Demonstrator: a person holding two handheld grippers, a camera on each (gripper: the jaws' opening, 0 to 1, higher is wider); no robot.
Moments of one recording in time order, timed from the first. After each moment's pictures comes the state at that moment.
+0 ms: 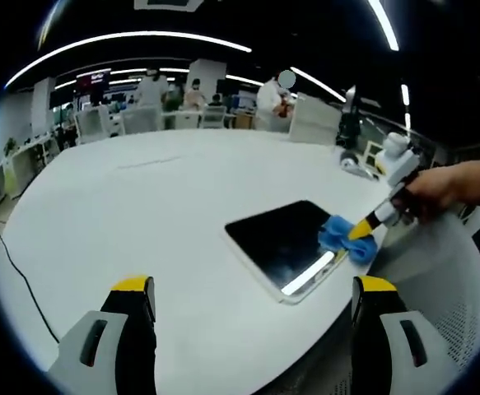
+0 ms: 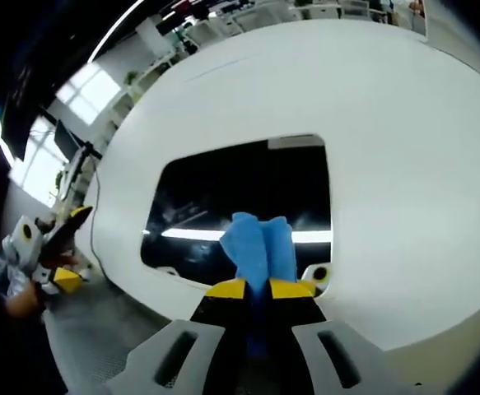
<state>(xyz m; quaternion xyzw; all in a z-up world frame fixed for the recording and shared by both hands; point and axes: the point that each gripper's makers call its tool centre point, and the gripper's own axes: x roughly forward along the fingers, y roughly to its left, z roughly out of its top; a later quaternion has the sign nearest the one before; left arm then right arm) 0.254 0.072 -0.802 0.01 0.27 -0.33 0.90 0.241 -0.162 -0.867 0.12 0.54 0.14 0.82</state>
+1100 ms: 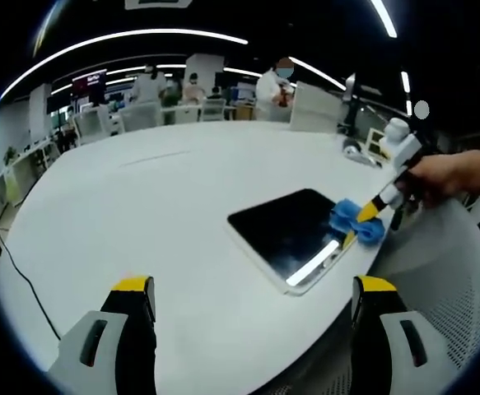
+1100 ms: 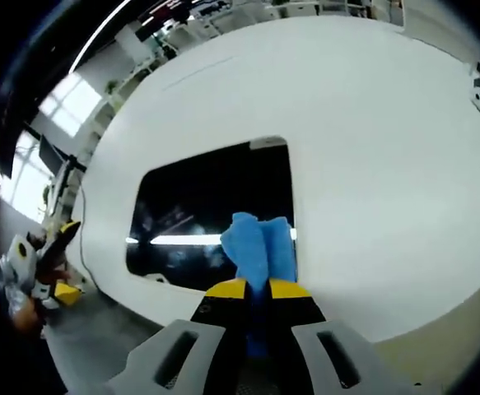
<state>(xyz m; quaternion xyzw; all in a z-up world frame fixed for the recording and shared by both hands) 0.253 0.074 -0.812 0.03 0.29 -0.33 0.90 0.243 -0.185 -0.869 0.13 0.54 0.09 0.82</state>
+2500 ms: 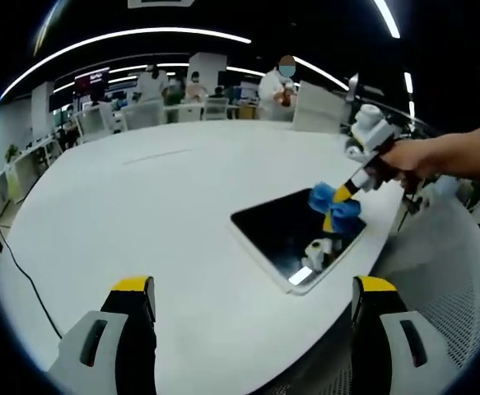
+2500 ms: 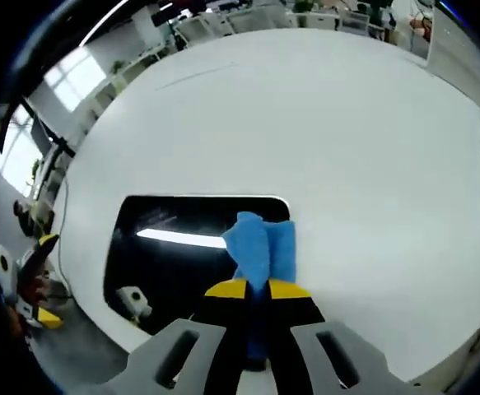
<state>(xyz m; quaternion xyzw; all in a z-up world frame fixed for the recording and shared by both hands) 0.254 0.077 -0.813 0.03 0.29 -0.32 0.90 0.322 -0.194 -0.869 0.05 0.54 0.09 0.84</state>
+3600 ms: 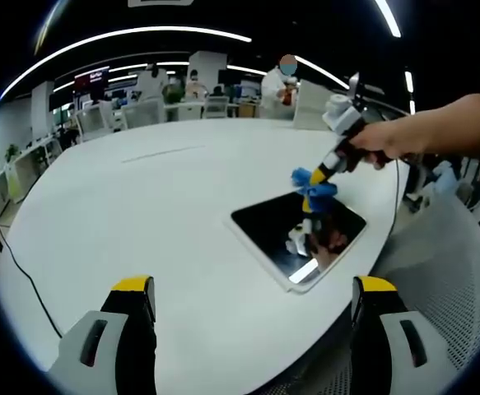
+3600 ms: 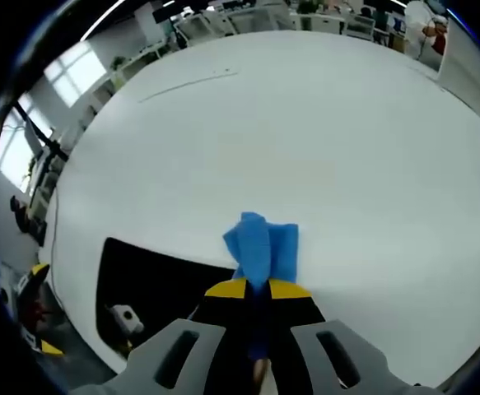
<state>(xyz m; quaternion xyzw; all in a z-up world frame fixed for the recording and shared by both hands) 0.254 0.077 -0.815 0.03 0.29 -0.32 0.90 0.381 -0.201 -0.871 0.03 0.54 0.10 0.84</state>
